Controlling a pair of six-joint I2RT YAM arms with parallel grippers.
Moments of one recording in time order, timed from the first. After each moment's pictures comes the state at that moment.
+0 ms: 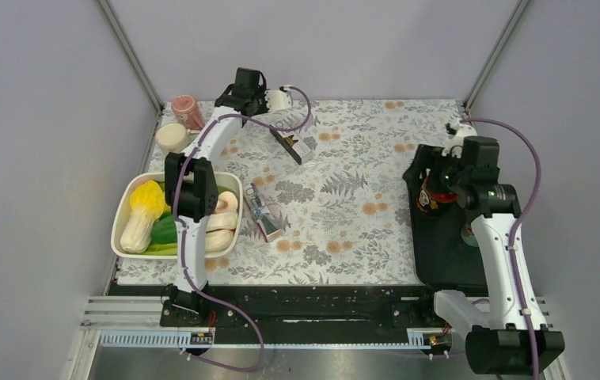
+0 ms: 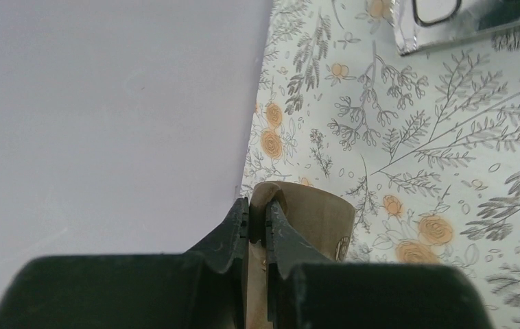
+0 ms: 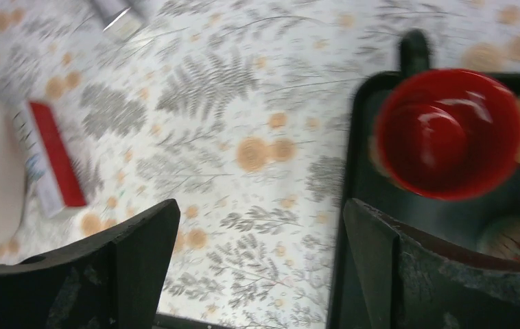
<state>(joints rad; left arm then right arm) -0.26 2.25 2.07 -0.50 -0.09 1.24 -0.08 0.98 1.11 -0.77 -0.21 0.18</state>
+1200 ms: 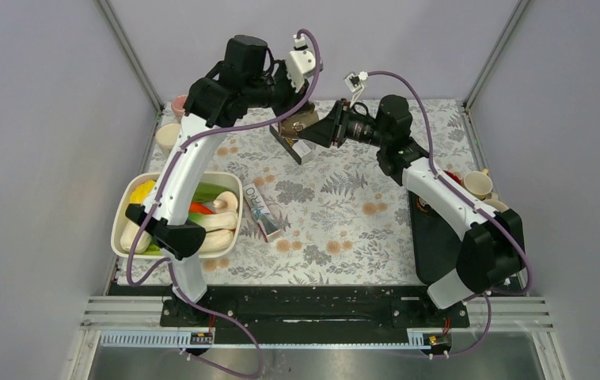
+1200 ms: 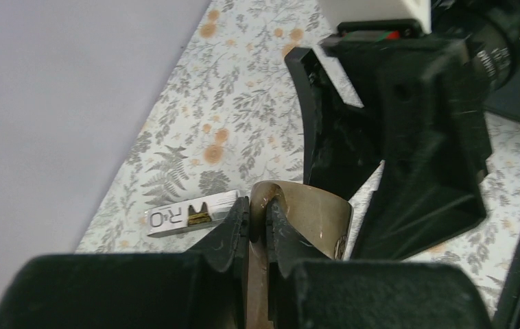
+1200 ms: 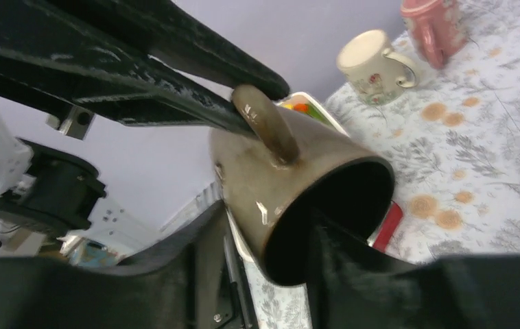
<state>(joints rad) -0.54 1.83 2.38 -1.01 0.44 0.43 0.46 1.53 1.28 0.32 -0.77 0.69</state>
